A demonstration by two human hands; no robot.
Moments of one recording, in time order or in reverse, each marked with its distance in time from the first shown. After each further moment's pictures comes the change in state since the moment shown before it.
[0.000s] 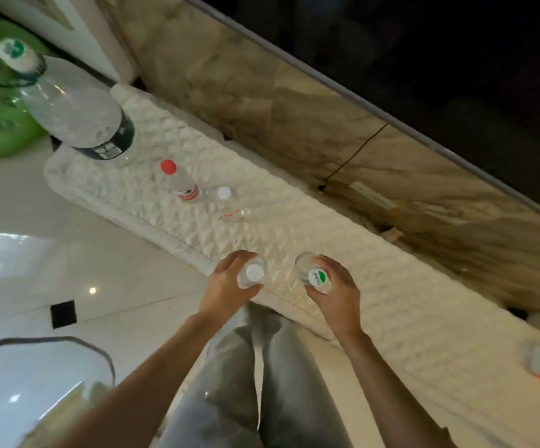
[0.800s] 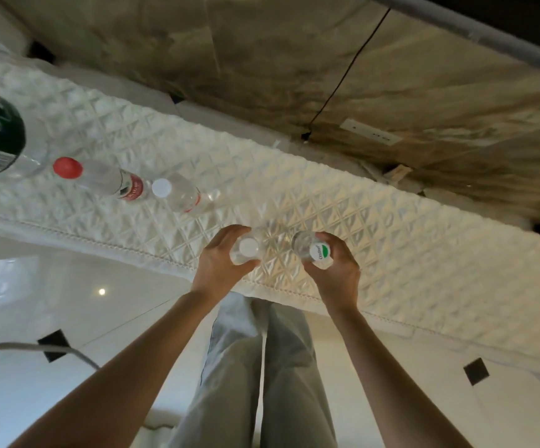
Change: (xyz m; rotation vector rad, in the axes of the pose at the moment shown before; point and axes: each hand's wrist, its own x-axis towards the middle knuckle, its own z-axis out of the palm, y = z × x) left_hand 0.093 -0.076 0.082 0.040 -0.192 0.128; right_hand 0.030 0.086 0.103 0.120 0.197 0.336
